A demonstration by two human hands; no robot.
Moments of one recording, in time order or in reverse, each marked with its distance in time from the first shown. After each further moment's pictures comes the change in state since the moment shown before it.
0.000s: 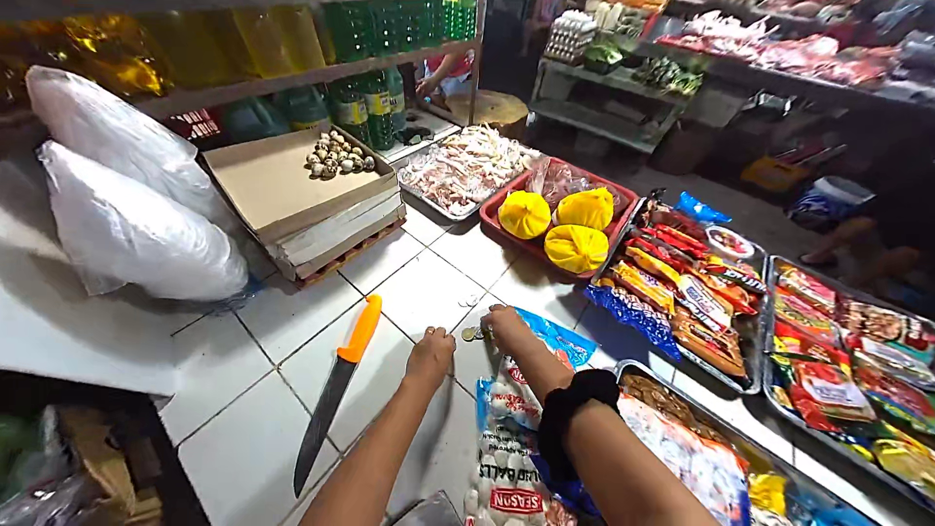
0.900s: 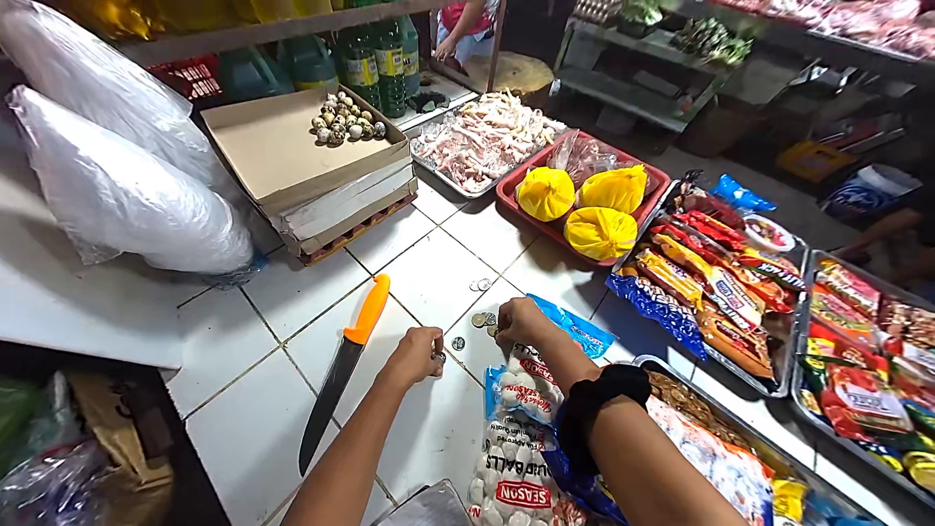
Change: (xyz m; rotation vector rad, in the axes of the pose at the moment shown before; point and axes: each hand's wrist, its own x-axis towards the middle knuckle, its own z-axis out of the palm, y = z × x) left_hand -0.023 -0.038 -0.016 -0.260 -0.223 -0.098; right_hand 0.005 0.020 0.006 0.116 -0.082 -0.049
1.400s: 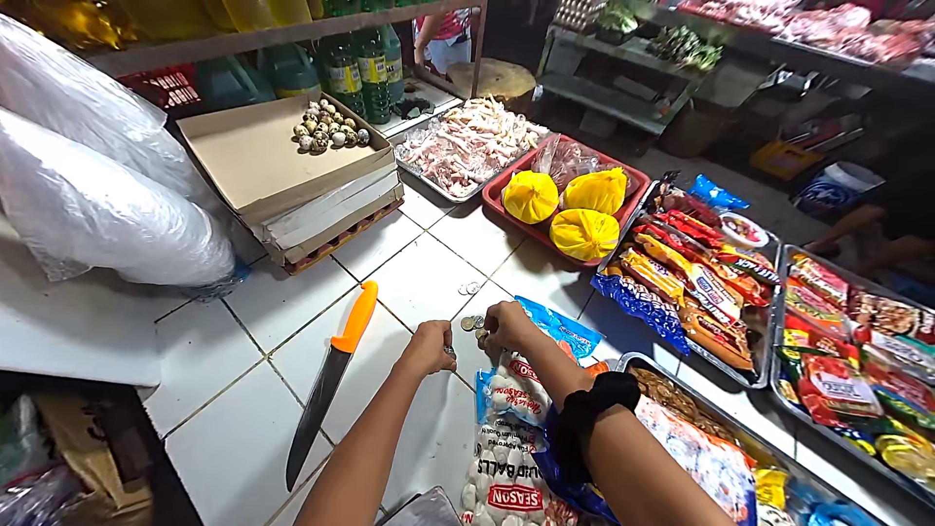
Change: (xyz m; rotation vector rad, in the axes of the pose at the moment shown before) left_hand 0.030 0.029 0.007 -0.028 -0.034 -0.021; right_hand -0.012 -0.015 0.000 0.040 0.043 0.022
